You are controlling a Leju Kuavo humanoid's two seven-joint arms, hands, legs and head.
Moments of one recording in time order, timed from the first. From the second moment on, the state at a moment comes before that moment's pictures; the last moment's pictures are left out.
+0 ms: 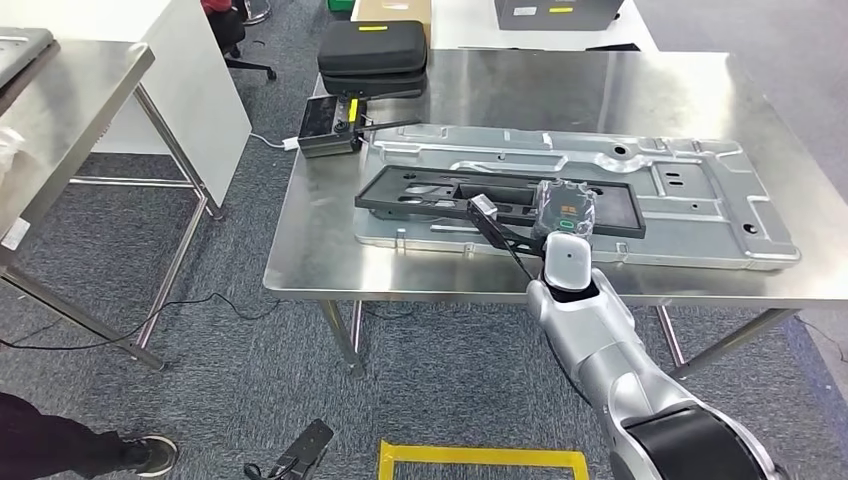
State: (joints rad) left arm -0.18 -0.25 0.60 -0.20 -1.27 0.12 -0.38; right arm -0.85 0.06 0.36 -0.47 1.47 -0.26 0.31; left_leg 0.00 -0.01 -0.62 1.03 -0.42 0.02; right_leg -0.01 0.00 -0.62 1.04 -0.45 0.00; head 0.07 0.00
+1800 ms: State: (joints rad) left arm -0.14 -0.23 0.58 -0.20 -1.17 0.16 -0.42; right arm -0.85 0.00 0.51 -0.72 1.24 0.09 0.10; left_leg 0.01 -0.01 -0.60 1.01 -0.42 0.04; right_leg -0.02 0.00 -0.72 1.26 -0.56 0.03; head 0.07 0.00
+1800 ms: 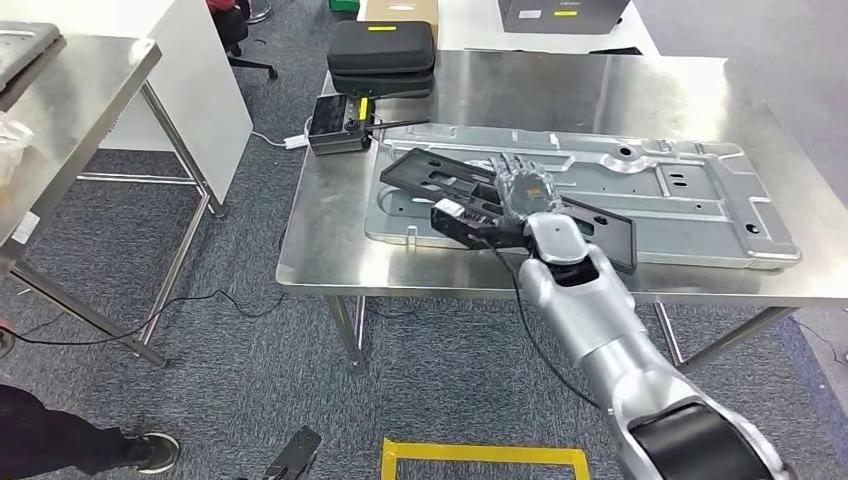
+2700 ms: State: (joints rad) left arm -0.09 -0.22 0.66 -0.20 -1.09 0.28 -0.44; right arm -0.16 -0.10 0.31 -1.69 0.95 -0.69 -0.17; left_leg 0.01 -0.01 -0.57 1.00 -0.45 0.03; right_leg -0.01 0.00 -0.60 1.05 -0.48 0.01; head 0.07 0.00
